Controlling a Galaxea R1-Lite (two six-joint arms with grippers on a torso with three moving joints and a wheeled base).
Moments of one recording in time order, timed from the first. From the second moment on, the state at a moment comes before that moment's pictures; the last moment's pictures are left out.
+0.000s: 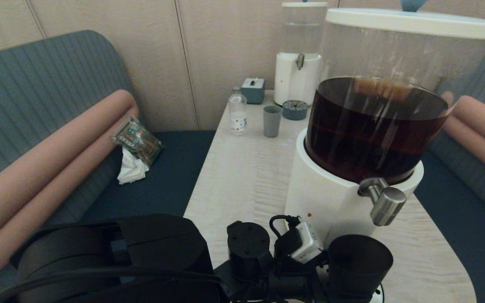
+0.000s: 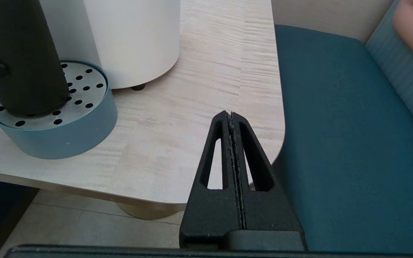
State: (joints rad) left arm -0.90 2.34 -0.82 -1.52 -0.64 -0.04; right arm 0.00 0.00 0.00 0.00 0.01 -0.06
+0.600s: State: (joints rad) left arm -0.90 2.34 -0.83 -1.52 -0.62 -0.05; right arm 0.00 0.00 0.00 0.00 0.01 -0.06
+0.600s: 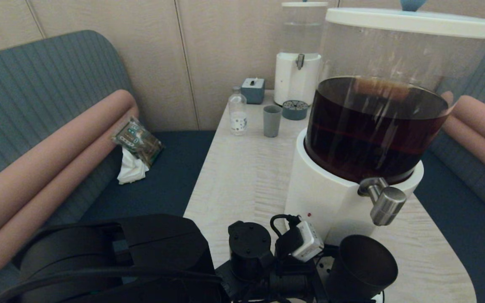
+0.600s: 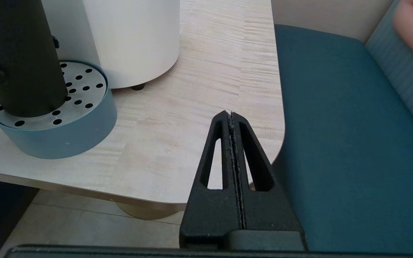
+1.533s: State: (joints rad) left arm -0.90 2.31 -0.80 -1.52 -0.62 -0.05; right arm 0.00 0.00 0.00 0.00 0.01 -0.06
